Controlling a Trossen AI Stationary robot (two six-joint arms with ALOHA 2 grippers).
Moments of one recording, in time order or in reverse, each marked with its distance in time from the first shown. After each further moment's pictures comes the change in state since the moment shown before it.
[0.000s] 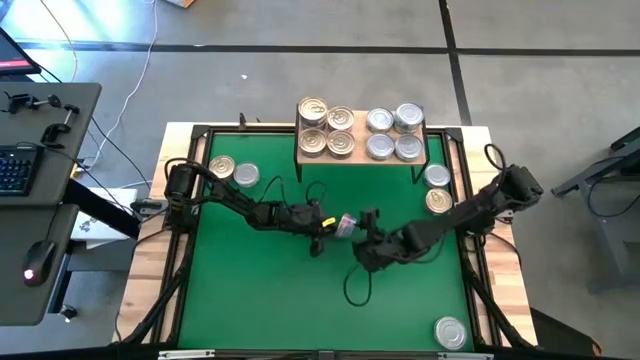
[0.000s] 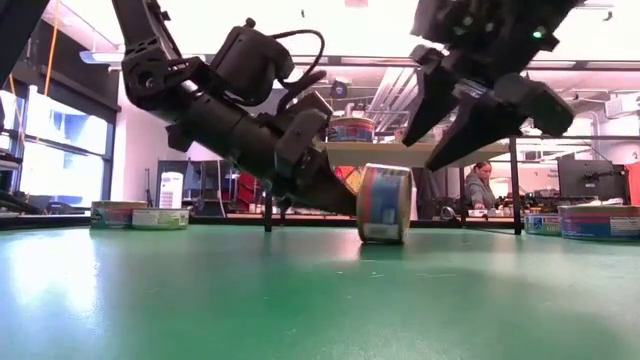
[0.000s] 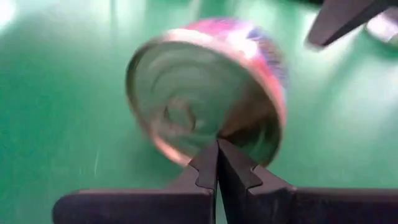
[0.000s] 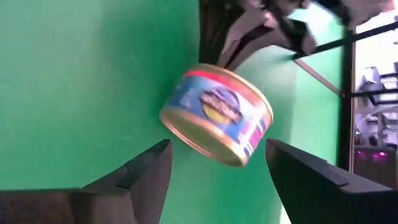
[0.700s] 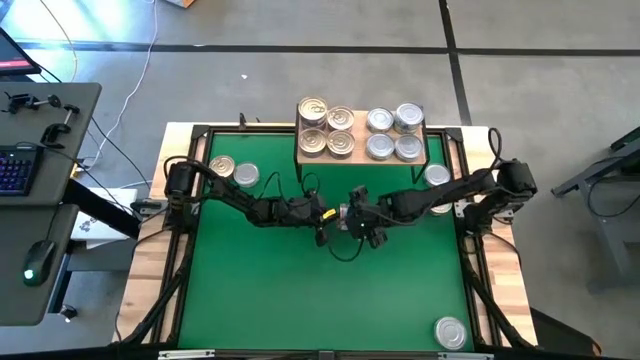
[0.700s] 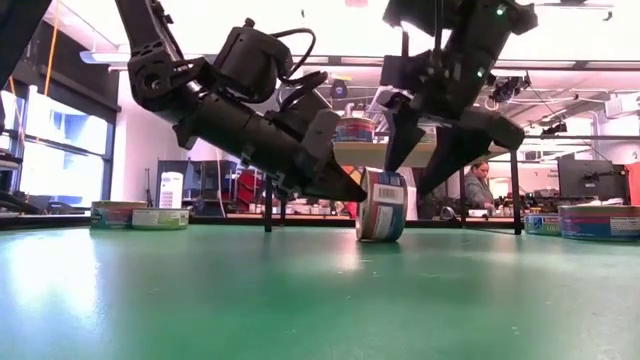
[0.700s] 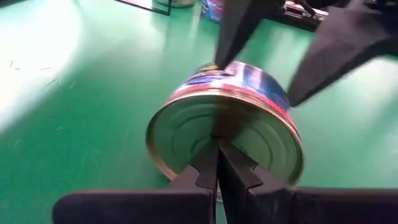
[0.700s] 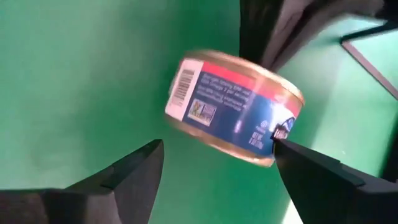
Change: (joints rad) left arm 0.031 -0.006 0.001 0.056 -0.143 -0.025; right arm -0.264 0.011 0.010 -0.008 -0.327 -0.311
